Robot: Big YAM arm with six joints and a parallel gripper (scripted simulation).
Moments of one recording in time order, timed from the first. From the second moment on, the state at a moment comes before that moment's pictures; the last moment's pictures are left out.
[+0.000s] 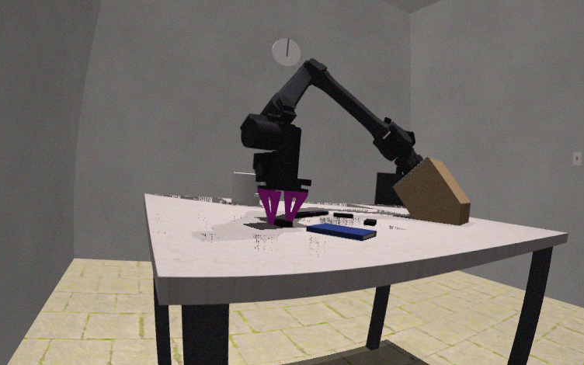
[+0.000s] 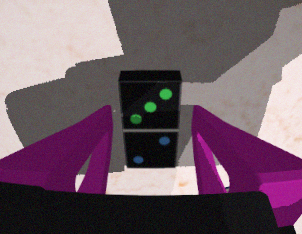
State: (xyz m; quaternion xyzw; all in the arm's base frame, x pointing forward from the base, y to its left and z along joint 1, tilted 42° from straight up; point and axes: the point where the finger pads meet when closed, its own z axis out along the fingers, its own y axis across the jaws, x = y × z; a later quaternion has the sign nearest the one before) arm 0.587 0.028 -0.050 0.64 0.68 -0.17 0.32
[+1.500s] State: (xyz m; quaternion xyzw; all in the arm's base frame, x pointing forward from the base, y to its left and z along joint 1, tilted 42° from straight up) arm 0.587 0.028 -0.050 0.64 0.68 -0.17 0.32
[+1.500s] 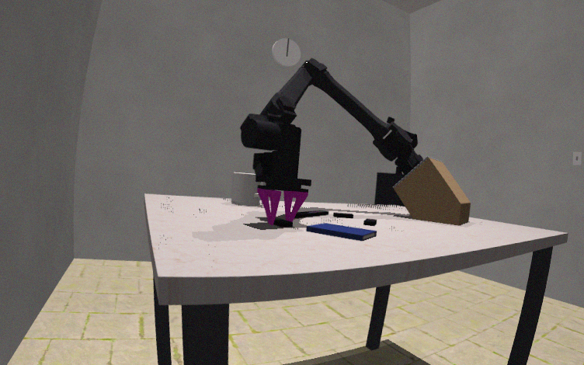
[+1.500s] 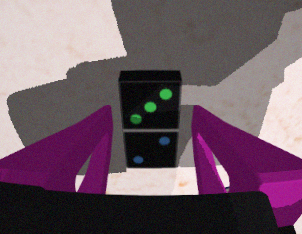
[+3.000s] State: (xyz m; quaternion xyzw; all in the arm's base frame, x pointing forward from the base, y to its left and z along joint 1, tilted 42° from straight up) arm 0.587 0.028 -0.050 0.64 0.68 -0.17 0.32
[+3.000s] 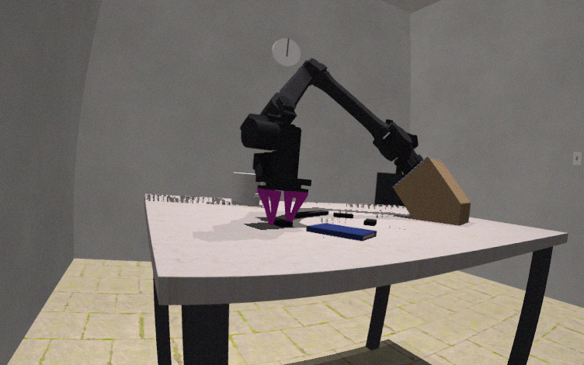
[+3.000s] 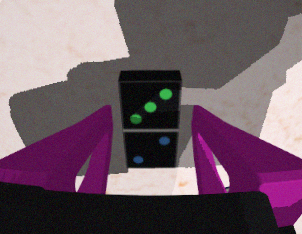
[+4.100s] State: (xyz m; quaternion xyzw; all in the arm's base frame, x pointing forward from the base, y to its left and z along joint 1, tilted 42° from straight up) arm 0.587 0.029 -0.050 0.64 0.68 -0.17 0.31
